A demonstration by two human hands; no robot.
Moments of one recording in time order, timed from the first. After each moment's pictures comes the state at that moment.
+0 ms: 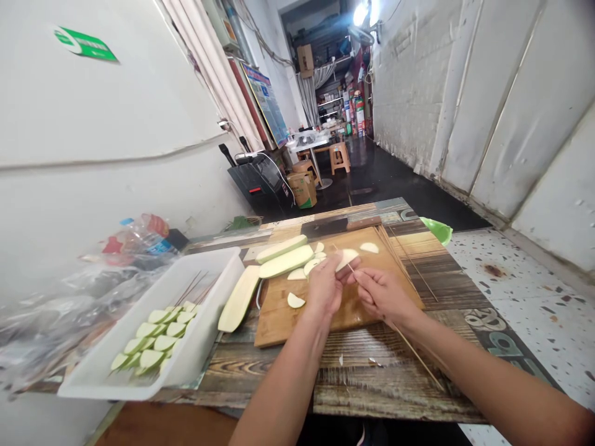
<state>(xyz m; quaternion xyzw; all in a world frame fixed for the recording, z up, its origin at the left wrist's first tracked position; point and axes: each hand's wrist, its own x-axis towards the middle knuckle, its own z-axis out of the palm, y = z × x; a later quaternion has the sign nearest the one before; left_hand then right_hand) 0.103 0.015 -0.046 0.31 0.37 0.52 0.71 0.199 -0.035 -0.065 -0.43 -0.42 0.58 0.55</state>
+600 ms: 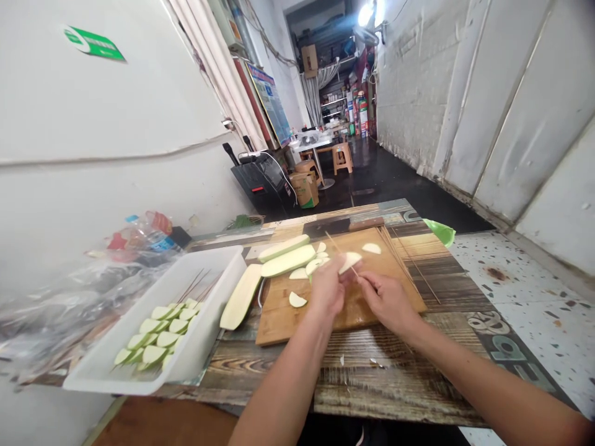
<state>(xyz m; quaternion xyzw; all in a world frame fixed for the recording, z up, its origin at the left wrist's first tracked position) 0.103 0.023 -0.065 0.32 0.35 0.52 0.71 0.208 -0.039 -0.069 -0.56 -0.63 0.22 0.48</state>
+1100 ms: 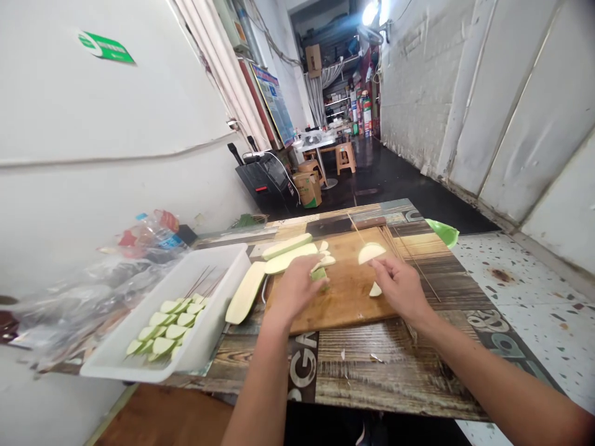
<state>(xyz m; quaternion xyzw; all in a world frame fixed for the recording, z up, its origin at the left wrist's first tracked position) 0.020 0.023 -0.032 0.84 0.45 0.28 0.15 0.223 -0.036 -0.066 -0.61 -0.56 0.19 0.53</state>
